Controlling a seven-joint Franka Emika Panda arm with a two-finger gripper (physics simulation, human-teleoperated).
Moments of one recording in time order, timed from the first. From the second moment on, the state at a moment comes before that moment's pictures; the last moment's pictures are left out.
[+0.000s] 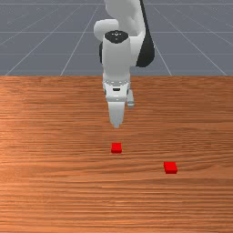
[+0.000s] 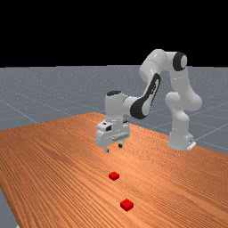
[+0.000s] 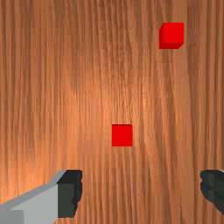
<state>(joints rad) 0.00 0.39 0.00 -1.96 0.00 2.36 -0.79</state>
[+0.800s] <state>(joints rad) 0.05 0.15 -0.17 -2.15 0.03 2.21 0.72</state>
